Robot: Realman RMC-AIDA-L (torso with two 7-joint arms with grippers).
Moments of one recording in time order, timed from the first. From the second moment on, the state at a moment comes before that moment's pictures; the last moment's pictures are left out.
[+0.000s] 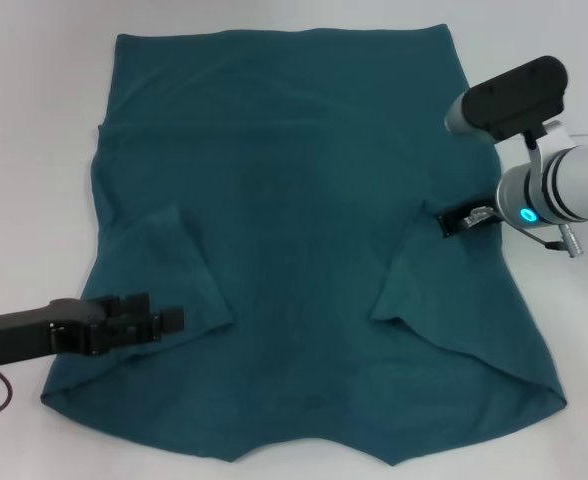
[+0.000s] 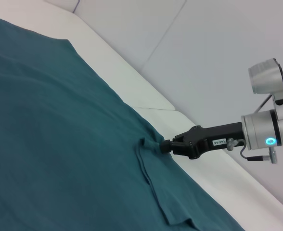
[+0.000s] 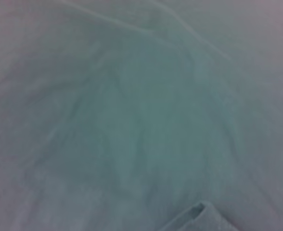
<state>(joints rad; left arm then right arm) -0.49 -2.12 0.58 0.85 2.11 1.62 -1.86 0.85 2.09 -1.10 -0.60 -2.77 -0.64 2.55</state>
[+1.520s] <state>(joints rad) -0.39 -2.15 0.48 1.18 2.44 1.66 -2.50 0.62 2.09 -1.08 -1.26 -2.56 -1.37 2.29</state>
